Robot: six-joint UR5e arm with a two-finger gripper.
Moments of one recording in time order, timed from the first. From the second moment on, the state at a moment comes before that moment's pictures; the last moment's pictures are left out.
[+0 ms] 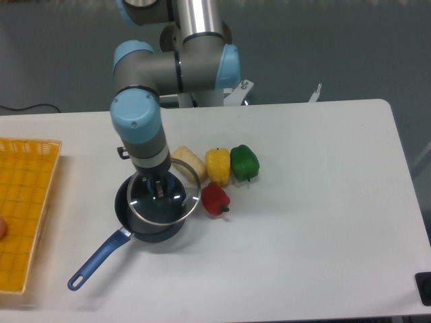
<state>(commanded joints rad) 2.24 -1.85 -1.64 -1.24 1.57 1.51</state>
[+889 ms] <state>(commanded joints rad) 2.38 -1.85 -1.61 -1.32 1.59 1.66</state>
